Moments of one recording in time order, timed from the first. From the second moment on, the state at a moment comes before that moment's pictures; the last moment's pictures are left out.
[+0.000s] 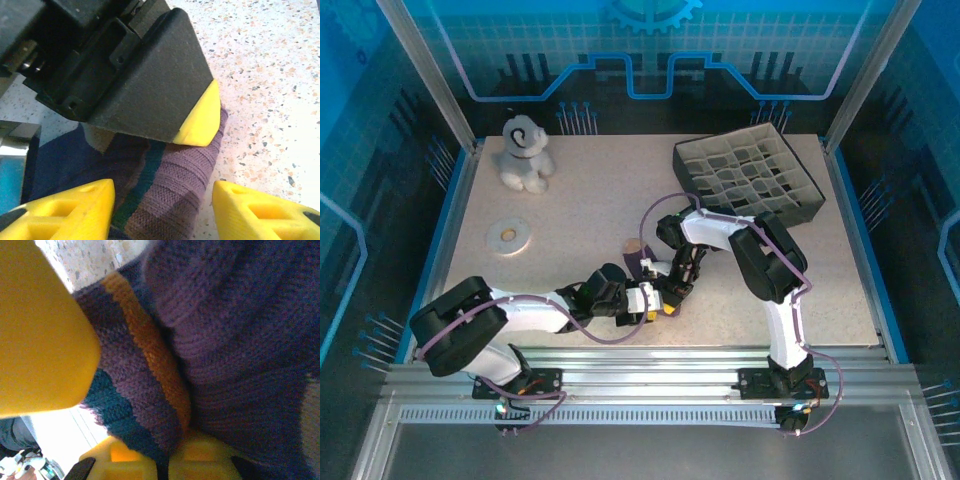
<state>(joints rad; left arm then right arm) -0.85 1.47 0.46 0.34 0.24 0.51 0.62 2.09 1.37 -1.20 -0.55 -0.47</state>
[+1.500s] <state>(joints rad) -0.66 1.64 0.54 0.31 0.61 -0.01 0.60 1.31 0.80 -0.54 -0.23 -0.30</state>
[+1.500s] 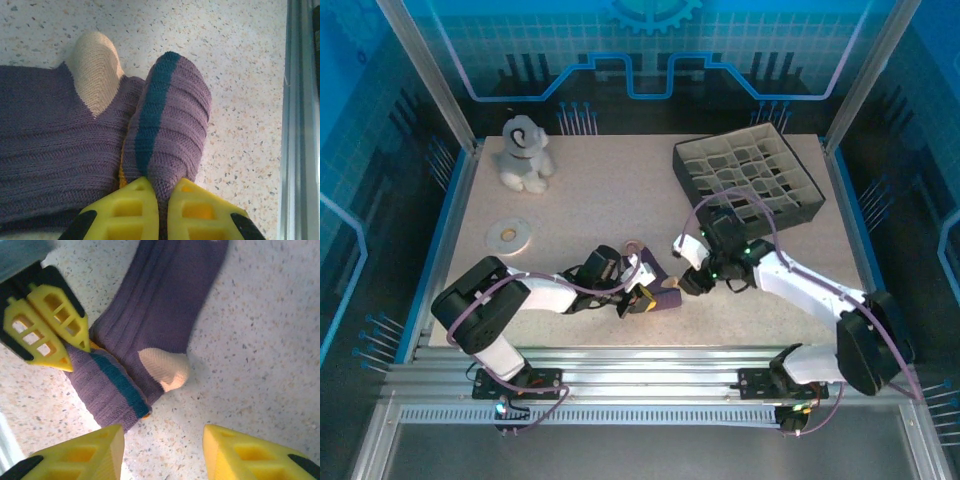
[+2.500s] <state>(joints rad) -0.55 1.79 0.69 0.16 0.87 -0.22 0.98 1.24 0.53 -0.14 0.21 -0.83</state>
